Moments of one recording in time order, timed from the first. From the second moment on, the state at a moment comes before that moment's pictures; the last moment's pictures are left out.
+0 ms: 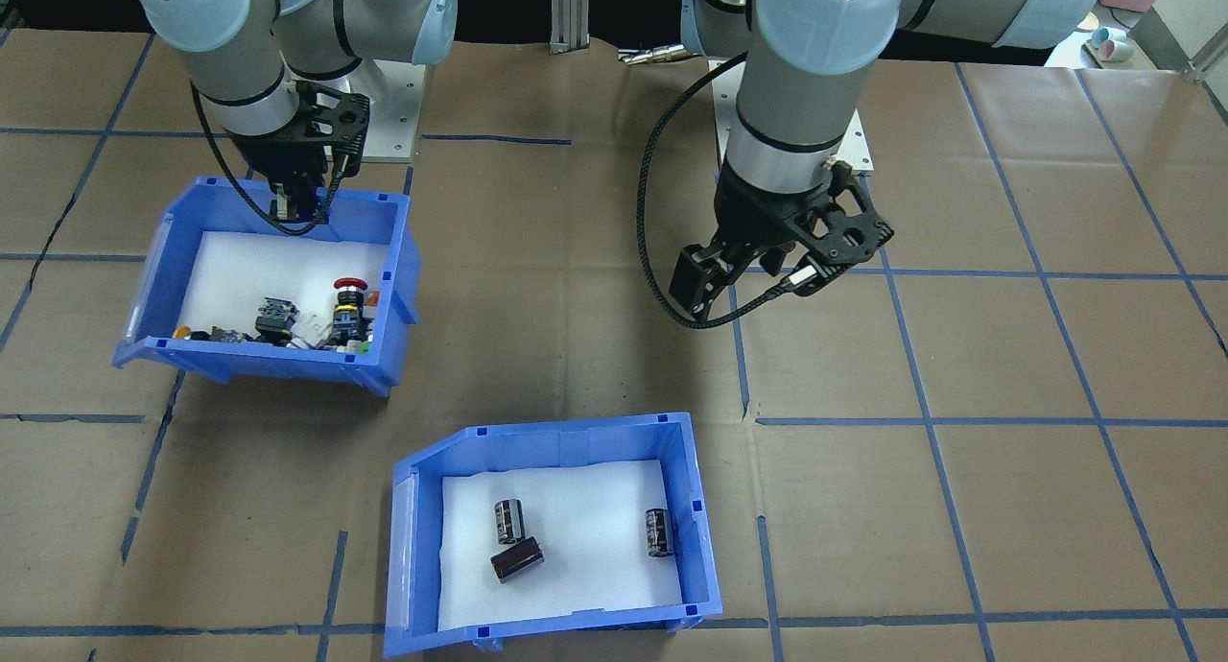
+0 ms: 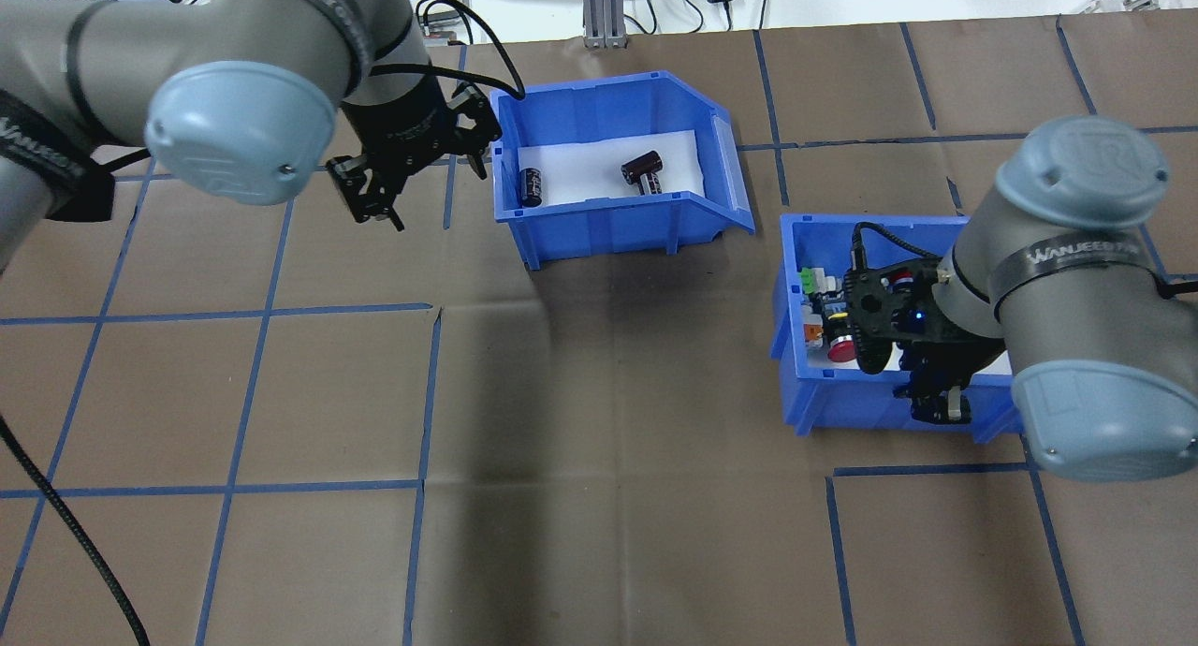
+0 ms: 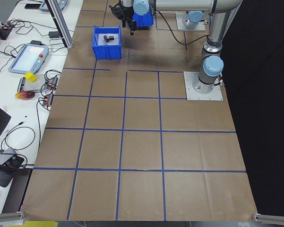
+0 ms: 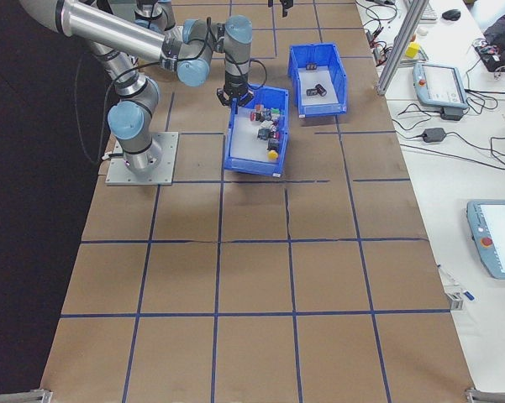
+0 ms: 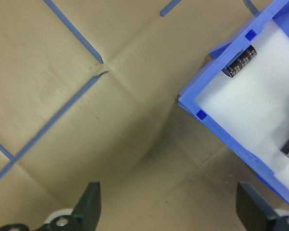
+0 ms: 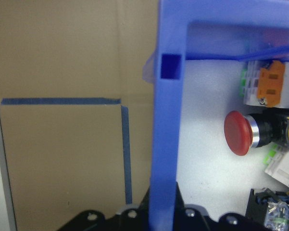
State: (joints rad) left arm -1.69 -1.68 -1.56 -1.44 1.60 -0.63; right arm 1.52 -1.79 2.17 -1.86 -1.60 -1.59
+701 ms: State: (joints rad) left arm -1.45 -1.47 -1.61 -1.68 1.59 0.12; right arm 1.92 -1.78 2.18 -1.99 -1.58 -1.25
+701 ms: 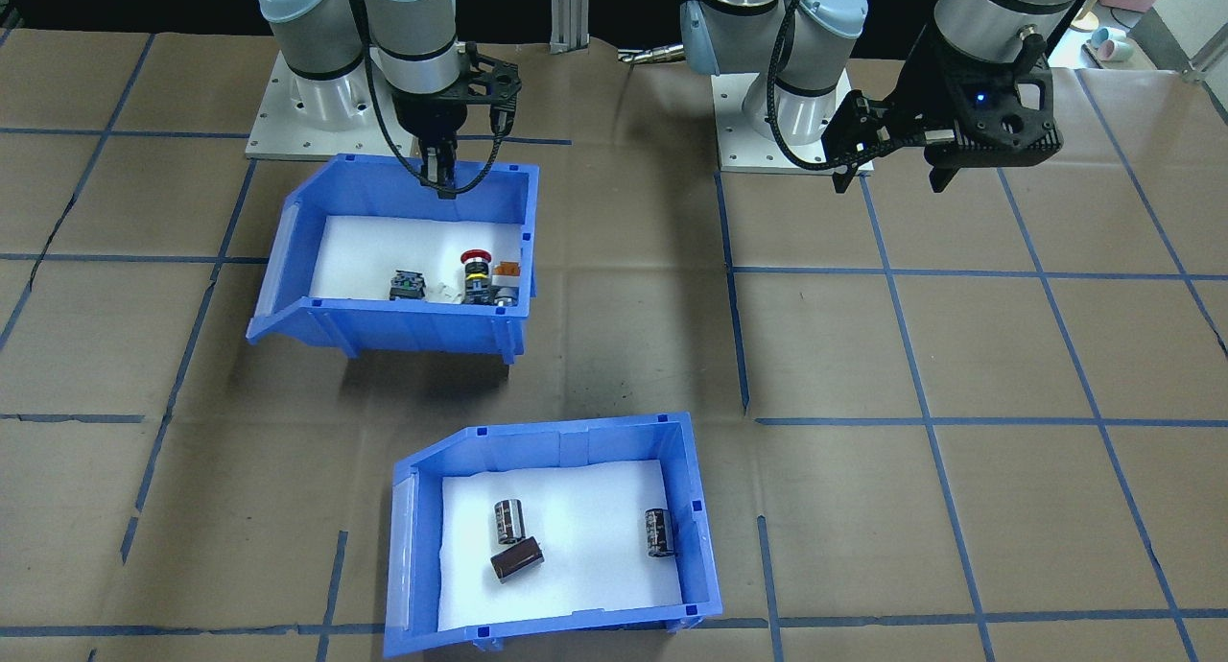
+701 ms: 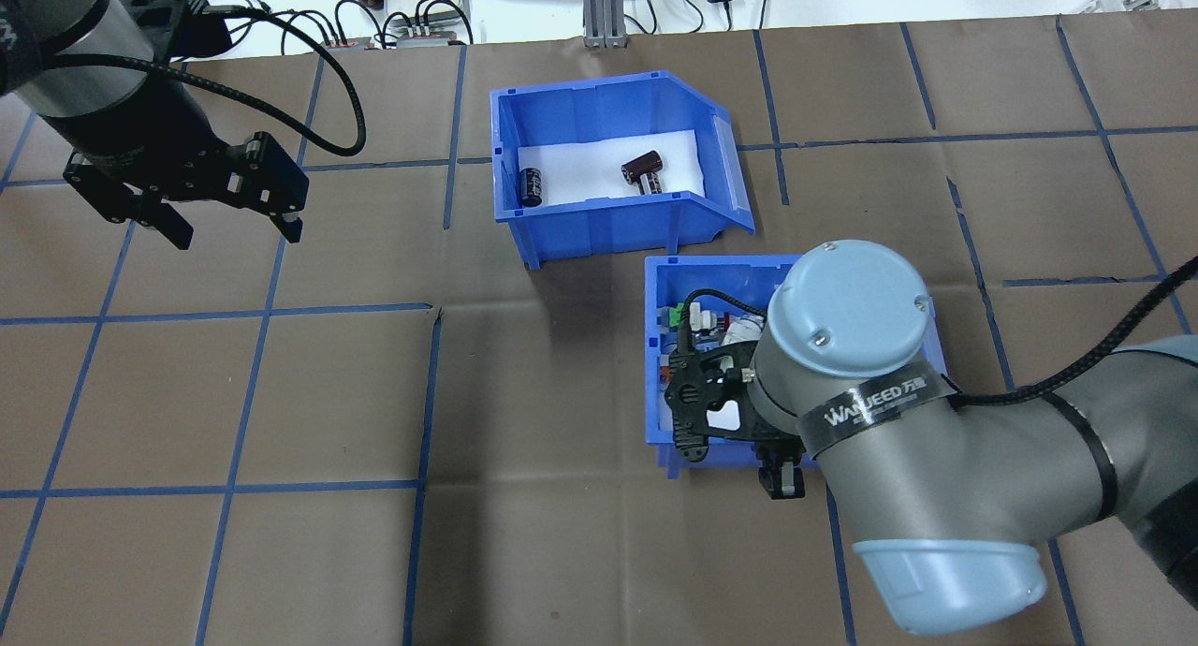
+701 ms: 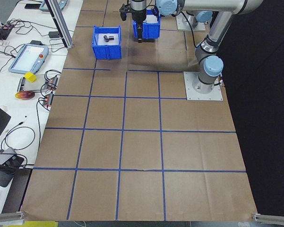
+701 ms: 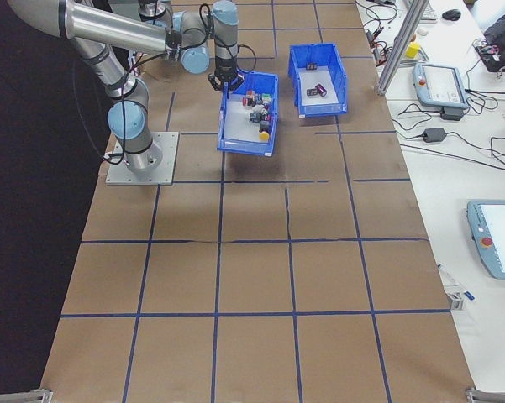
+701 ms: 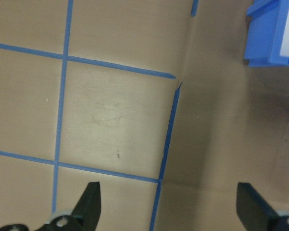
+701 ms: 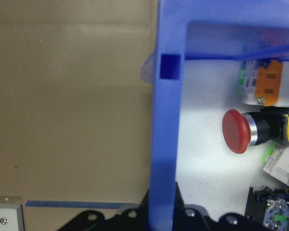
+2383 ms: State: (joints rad) left arm -1.60 -1.29 -1.79 -1.63 1.59 0.16; right arm 2.16 -1.63 2.18 -2.17 -1.60 -1.07
